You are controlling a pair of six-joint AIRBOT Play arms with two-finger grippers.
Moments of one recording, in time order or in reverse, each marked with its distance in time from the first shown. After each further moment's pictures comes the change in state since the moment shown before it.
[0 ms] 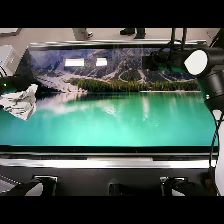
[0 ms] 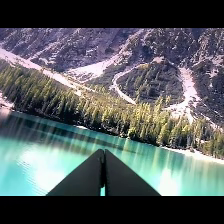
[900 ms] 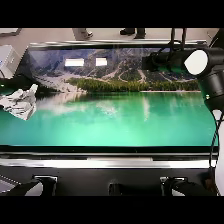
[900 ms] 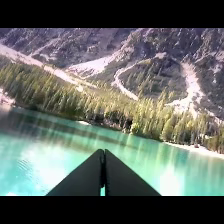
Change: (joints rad) left arm 0.051 -0.006 -0.001 0.098 -0.028 -0.121; right arm 0.000 0.000 0.000 0.013 0.029 0.000
